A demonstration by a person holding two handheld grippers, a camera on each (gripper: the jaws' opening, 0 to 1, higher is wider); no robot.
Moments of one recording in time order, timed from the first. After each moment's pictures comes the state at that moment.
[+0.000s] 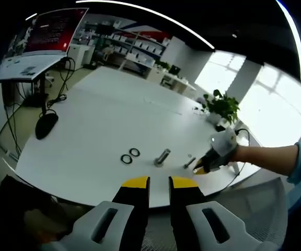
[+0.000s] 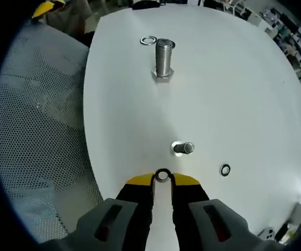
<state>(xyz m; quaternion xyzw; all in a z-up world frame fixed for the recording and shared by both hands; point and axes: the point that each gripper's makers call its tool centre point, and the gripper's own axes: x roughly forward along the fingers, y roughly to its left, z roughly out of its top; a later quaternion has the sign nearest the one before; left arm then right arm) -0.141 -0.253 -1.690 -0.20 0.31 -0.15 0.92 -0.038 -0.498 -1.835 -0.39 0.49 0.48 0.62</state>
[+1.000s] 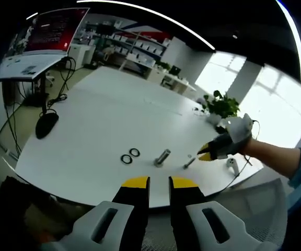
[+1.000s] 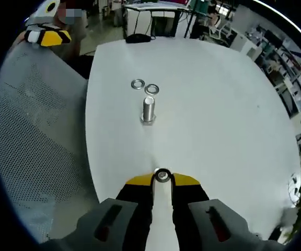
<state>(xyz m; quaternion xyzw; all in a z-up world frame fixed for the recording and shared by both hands) -0.141 -0.253 -1.690 -0.20 0.31 -0.15 0.92 -0.014 -0.471 -1.777 -0.38 0.39 0.47 0.69</state>
